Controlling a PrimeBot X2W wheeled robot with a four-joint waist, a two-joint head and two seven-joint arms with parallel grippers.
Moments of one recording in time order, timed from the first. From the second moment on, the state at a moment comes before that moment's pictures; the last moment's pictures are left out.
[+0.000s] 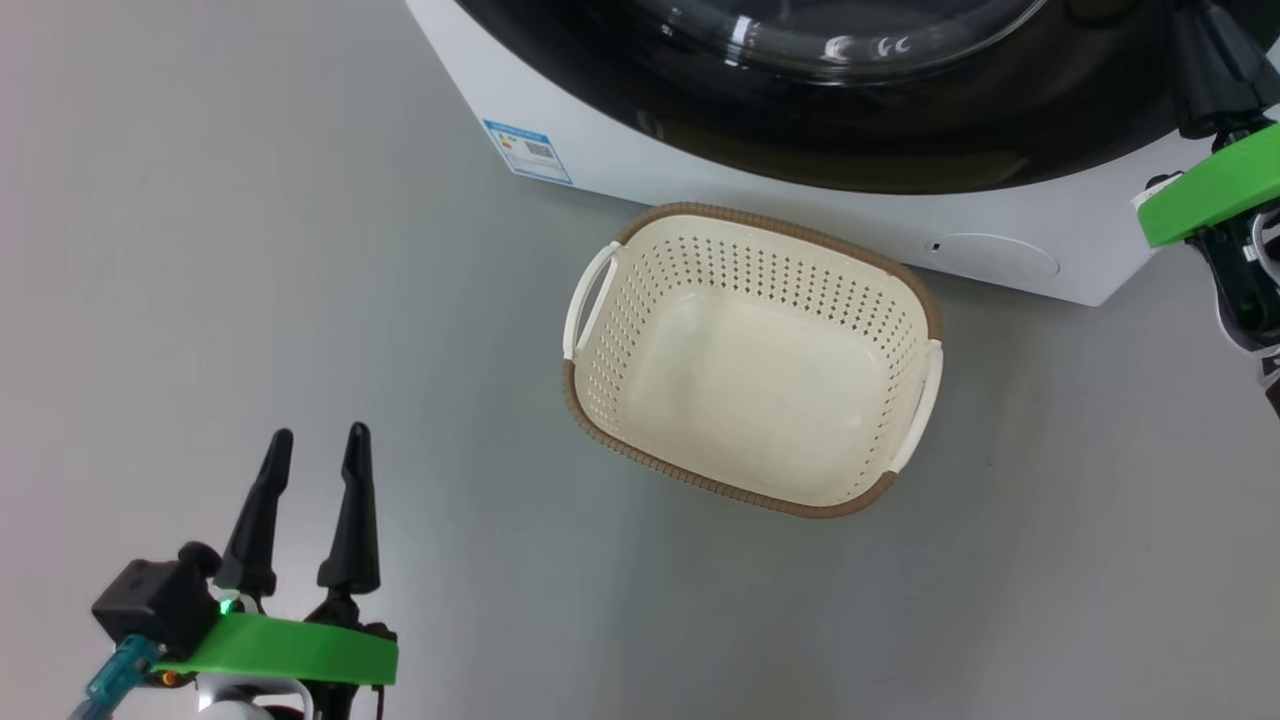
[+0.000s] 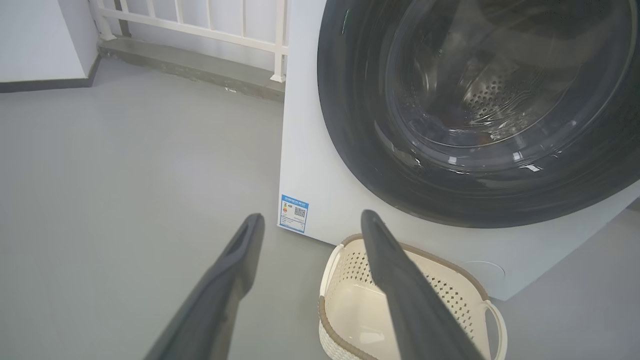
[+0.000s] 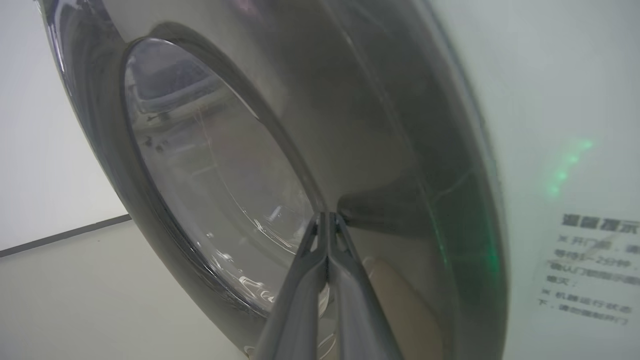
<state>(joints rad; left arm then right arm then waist) -0.18 0.16 -0.16 0.19 -0.52 -0.09 -0.24 -0.91 -0.48 0.46 0.59 0.75 0.14 -0.26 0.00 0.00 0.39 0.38</state>
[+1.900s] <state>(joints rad) -0.01 0.24 -0.12 0.16 -0.55 -0.06 -0.20 -0.33 -0.31 0.34 0.41 0.69 0.13 -0.26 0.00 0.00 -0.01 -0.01</state>
